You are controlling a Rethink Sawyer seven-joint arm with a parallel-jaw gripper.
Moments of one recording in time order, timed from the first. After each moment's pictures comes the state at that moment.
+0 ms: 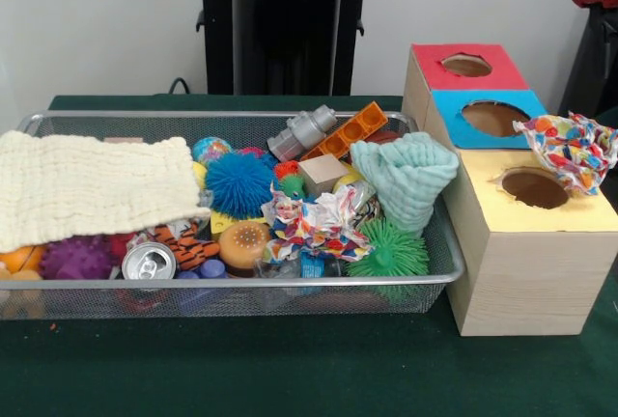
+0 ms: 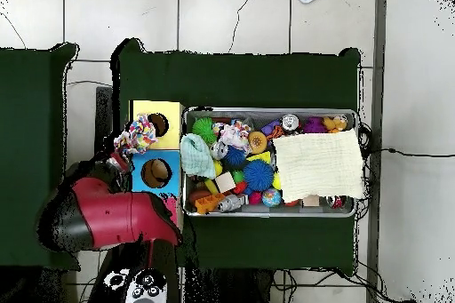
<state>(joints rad) 0.25 -0.83 -0.06 1.83 0.18 0.18 1.16</state>
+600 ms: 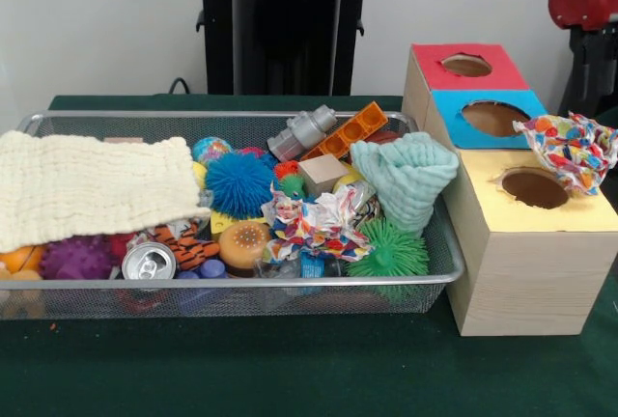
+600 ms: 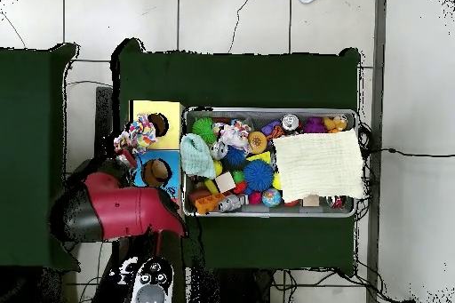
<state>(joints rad) 0.24 -0.77 -0.07 1.81 0.16 0.18 1.16</state>
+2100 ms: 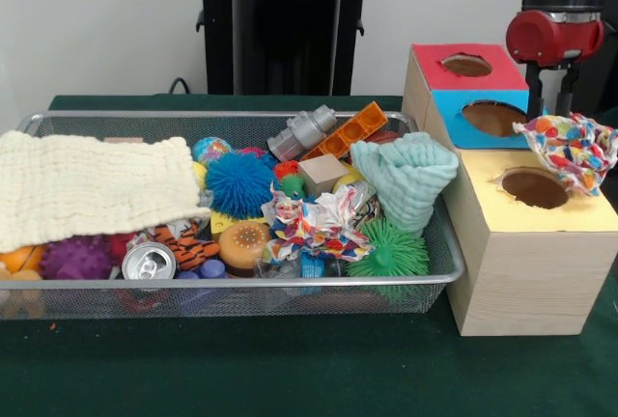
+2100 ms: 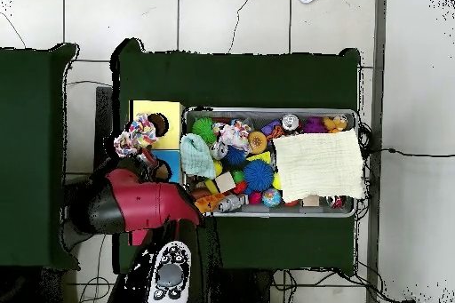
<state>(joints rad) 0.19 -0.71 -0.07 1.81 0.11 0.13 1.16</state>
